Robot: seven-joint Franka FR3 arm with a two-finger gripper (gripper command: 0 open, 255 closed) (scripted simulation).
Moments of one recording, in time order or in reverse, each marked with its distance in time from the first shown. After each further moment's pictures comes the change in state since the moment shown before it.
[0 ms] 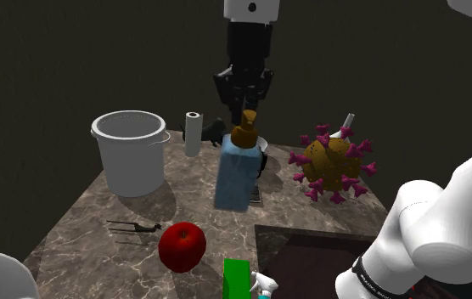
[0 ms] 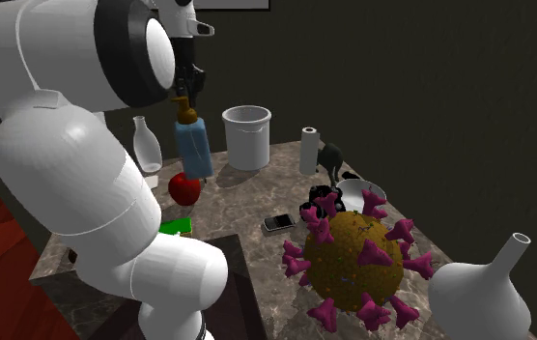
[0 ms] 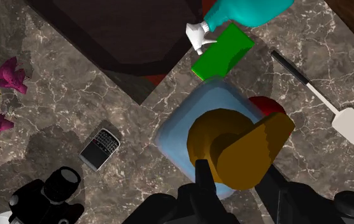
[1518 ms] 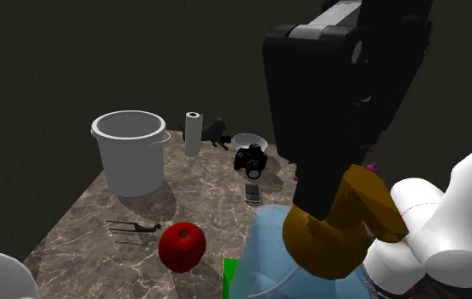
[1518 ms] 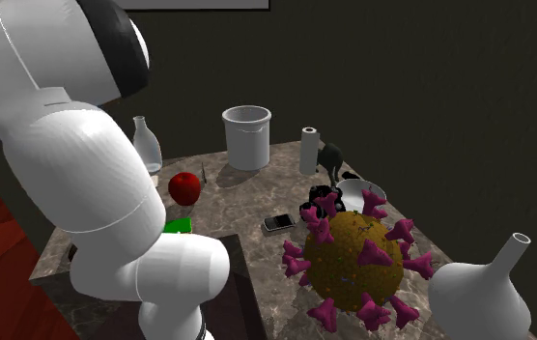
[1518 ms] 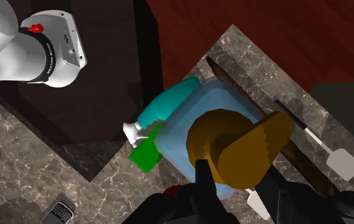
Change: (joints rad) arm 0.178 0.019 0.365 0.273 0.133 -0.193 0.587
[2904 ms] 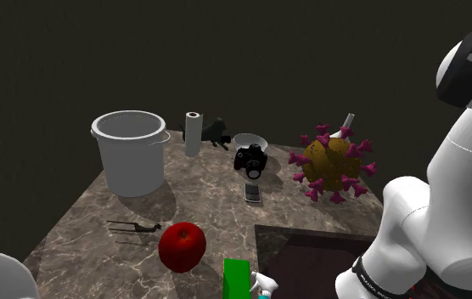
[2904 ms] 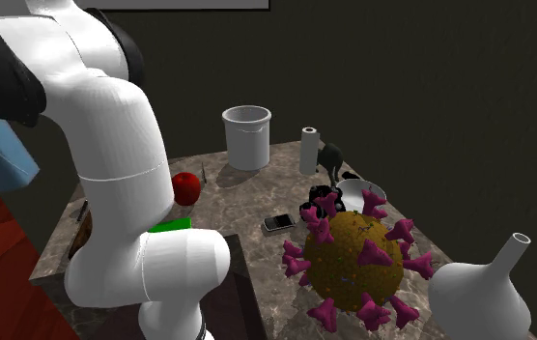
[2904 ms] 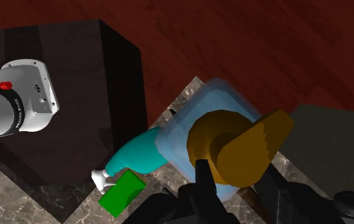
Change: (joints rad) arm 0.219 0.336 0.305 0.300 -0.191 -0.003 0.488
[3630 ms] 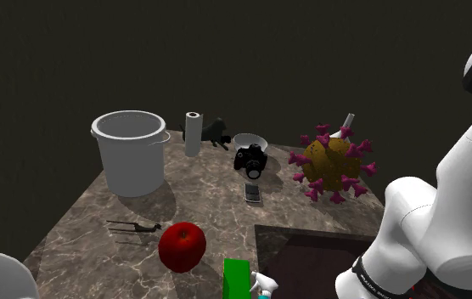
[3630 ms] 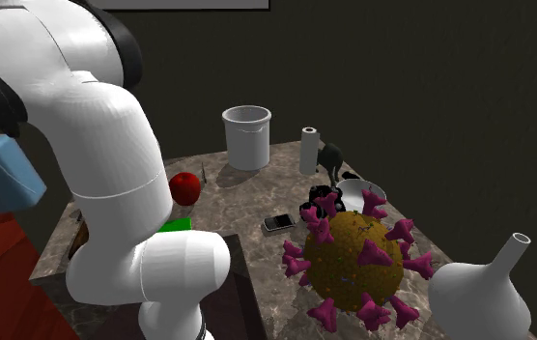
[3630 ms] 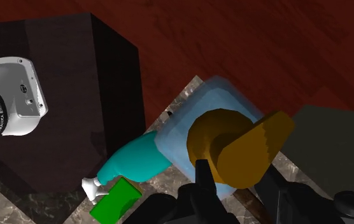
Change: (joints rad) arm -0.065 -0.135 -0.036 -0.268 0.102 0.175 -0.089
